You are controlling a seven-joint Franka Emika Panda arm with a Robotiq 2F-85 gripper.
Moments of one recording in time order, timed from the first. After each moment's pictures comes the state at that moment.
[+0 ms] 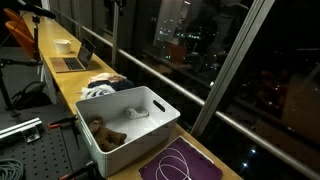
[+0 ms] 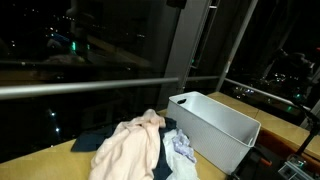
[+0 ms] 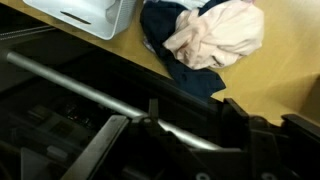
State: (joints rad) arm 0.41 0.41 0.28 -1.15 -0.37 1.61 0.19
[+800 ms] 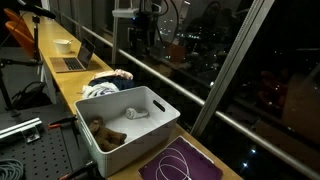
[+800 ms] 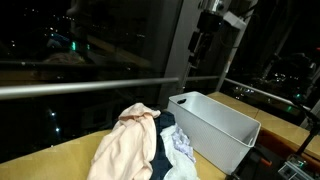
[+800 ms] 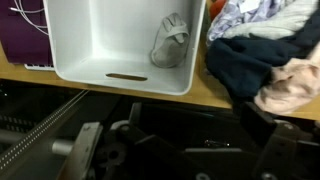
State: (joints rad) arm 0.09 0.26 0.17 -1.68 -0.23 2.00 0.16
